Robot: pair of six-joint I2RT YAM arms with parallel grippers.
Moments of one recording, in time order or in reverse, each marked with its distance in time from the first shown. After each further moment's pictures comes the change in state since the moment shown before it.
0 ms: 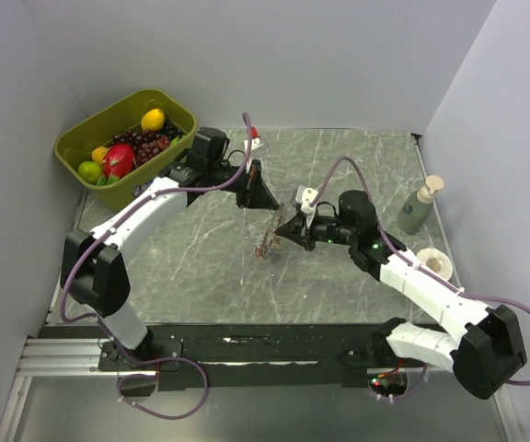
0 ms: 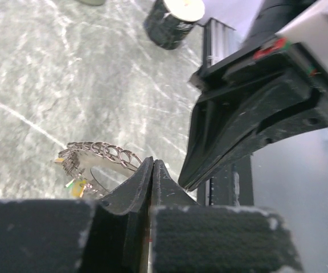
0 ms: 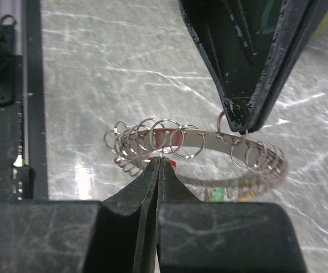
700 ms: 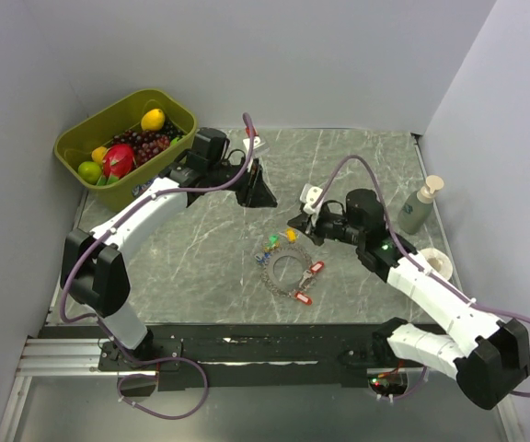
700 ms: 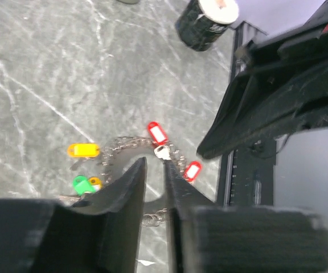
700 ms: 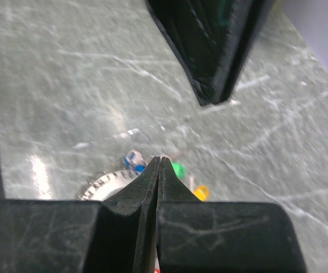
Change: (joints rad) left arm 0.000 0.000 -0.010 0.018 -0.121 -0.005; right arm -0.016 -0.068 0.019 -0.097 0.151 -0.113
